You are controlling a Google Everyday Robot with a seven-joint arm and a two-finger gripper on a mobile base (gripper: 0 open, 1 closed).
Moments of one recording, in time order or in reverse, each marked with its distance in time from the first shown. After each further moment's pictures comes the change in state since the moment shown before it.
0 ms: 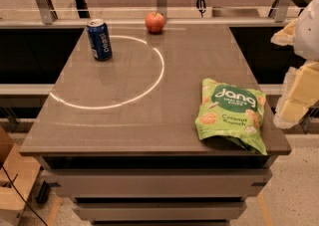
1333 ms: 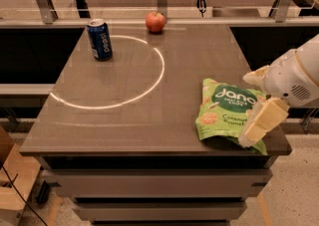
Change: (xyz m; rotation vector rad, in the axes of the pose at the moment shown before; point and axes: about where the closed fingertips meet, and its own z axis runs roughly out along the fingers) arm -0.008 0.009 0.104 -0.160 -0.296 0.117
